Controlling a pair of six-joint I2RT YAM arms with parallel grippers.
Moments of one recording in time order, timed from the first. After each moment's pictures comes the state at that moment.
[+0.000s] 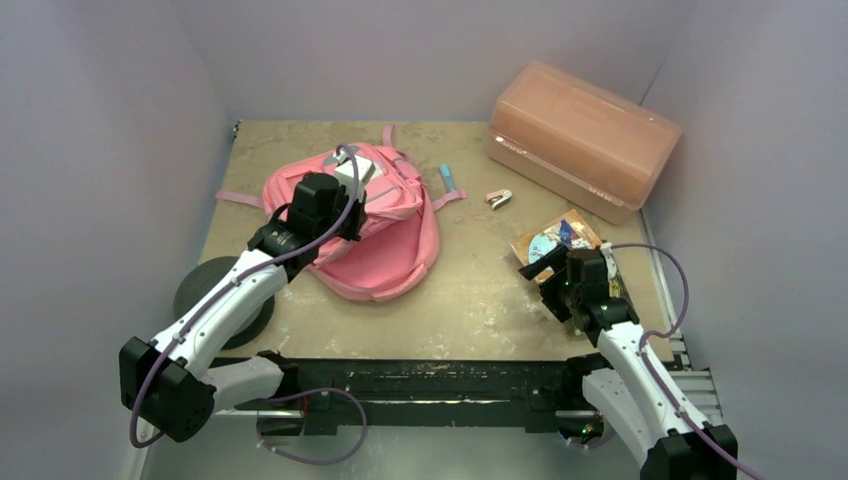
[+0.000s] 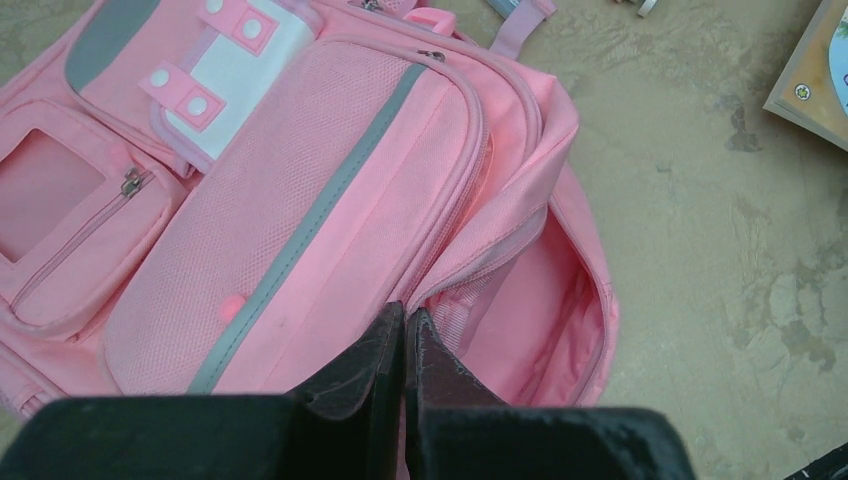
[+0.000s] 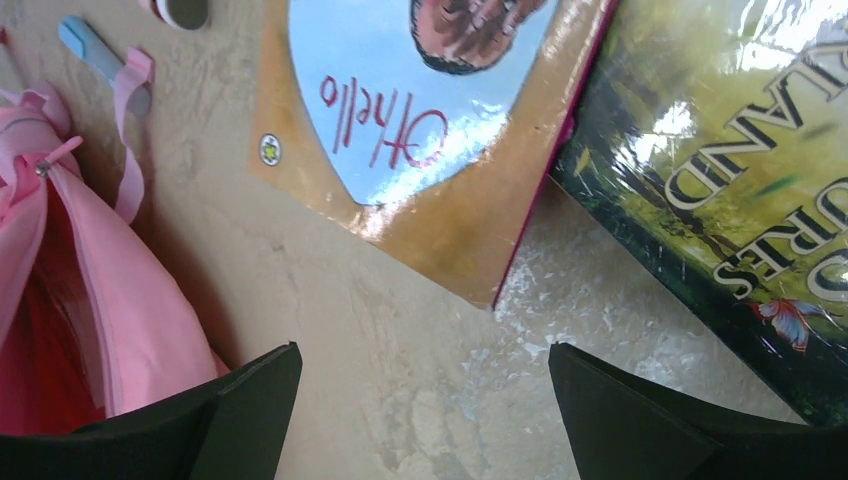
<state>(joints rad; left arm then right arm) -0.48 1.16 1.00 -0.38 -0.03 -0.05 0.18 0.76 0.45 -0.50 0.06 1.05</state>
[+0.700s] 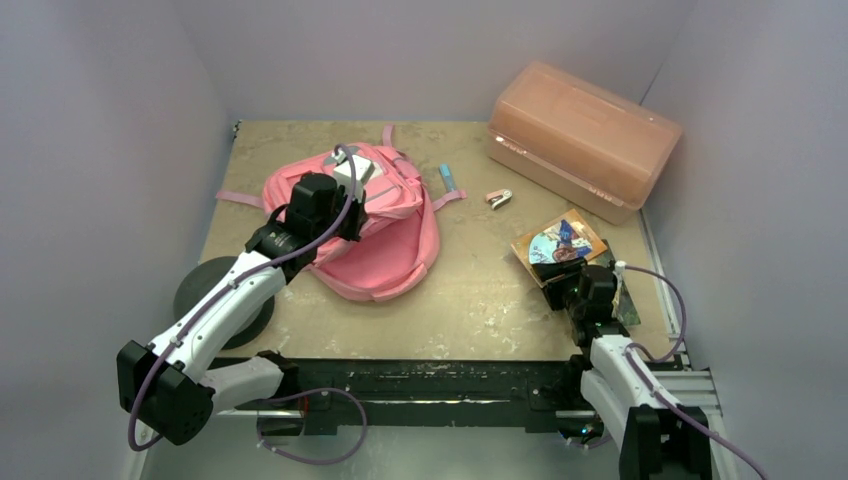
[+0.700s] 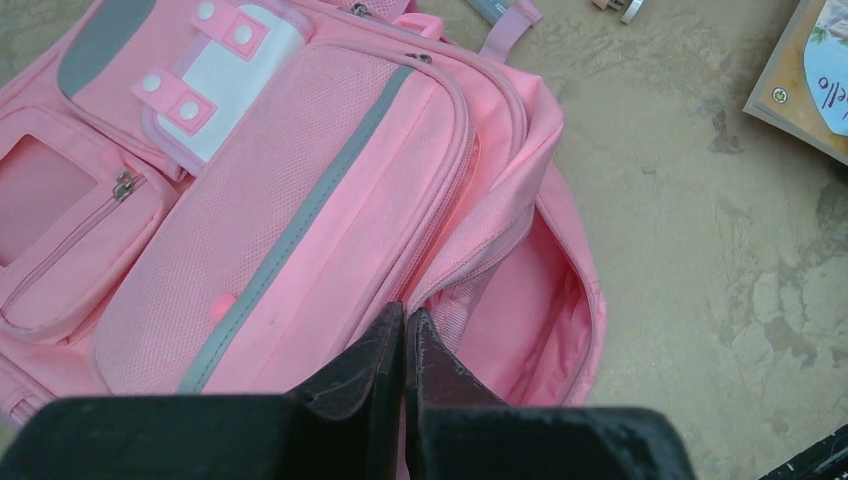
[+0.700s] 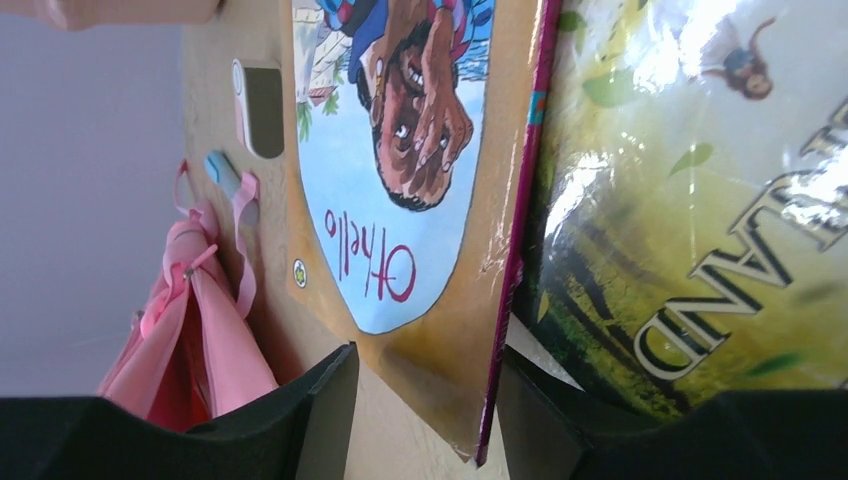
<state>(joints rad) -0.48 1.14 1.00 -0.38 -0.01 -0.05 0.00 0.78 0.12 0.11 -0.08 1.20</state>
